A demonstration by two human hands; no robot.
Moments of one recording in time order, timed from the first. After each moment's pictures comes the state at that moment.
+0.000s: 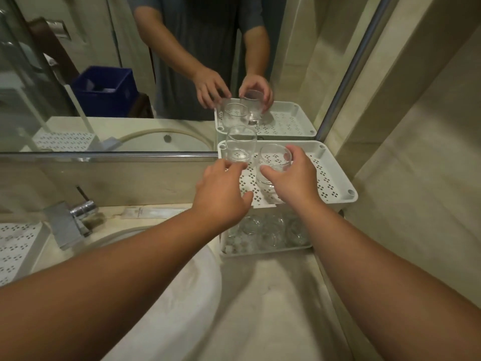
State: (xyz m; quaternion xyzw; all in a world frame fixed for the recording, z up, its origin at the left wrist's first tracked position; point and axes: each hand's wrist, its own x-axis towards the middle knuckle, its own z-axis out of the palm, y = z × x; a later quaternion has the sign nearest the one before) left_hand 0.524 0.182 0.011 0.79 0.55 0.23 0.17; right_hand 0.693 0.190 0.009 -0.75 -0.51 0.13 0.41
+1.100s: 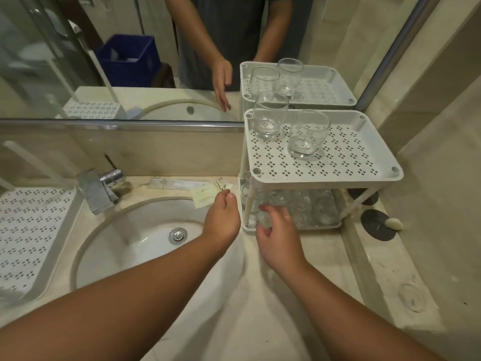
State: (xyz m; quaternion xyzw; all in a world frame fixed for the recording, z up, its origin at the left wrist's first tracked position) left_hand 0.494 0.145 -0.098 0.48 0.65 0.32 0.49; right_hand 0.621 0.094 -0.120 -0.70 -0.60 0.23 0.31
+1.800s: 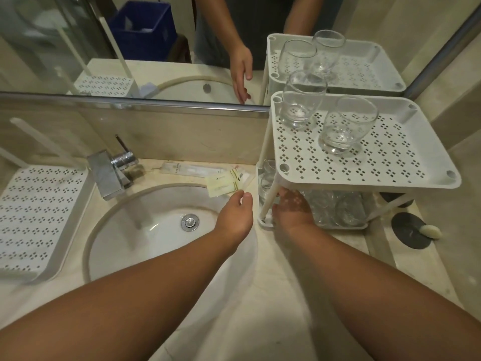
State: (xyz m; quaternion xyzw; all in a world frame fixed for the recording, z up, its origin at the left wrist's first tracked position) left_hand 0.484 0.162 -0.129 0.42 0.67 0.24 0.57; right_hand 0.626 0.192 -0.165 -0.78 -0.58 0.21 0.06
